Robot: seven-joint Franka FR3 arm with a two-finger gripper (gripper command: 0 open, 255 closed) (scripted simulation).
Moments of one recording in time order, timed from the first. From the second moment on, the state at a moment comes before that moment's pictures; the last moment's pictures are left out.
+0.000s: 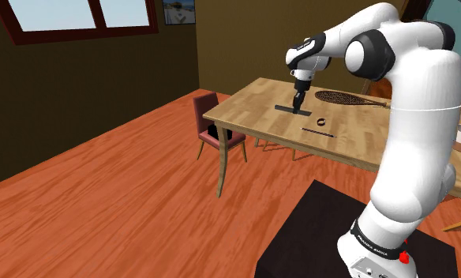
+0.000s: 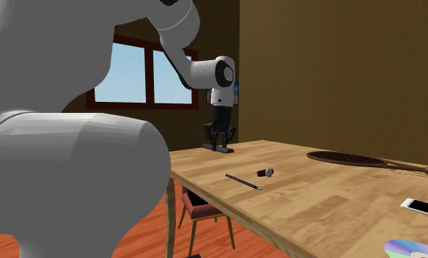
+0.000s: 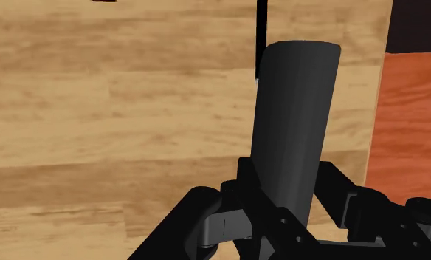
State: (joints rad) arm -0.31 0.34 -0.49 -1.71 0.21 1.94 -1.00
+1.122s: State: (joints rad) arm -0.45 0.07 -0.65 -2.06 0.07 2.04 -1.27
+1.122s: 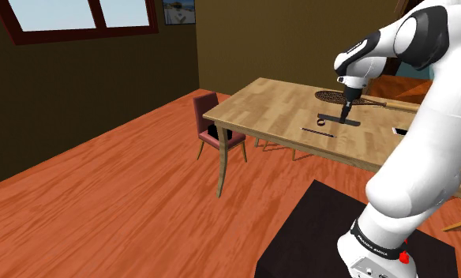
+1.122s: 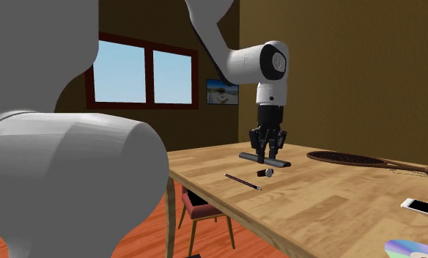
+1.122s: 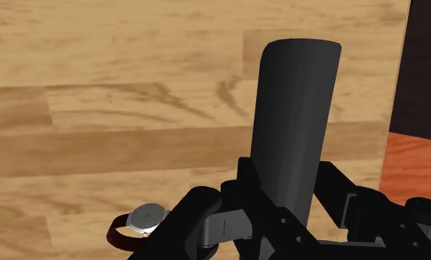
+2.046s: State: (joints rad) arm -0.62 0.07 -0.81 -2.06 0.04 2.03 -1.59
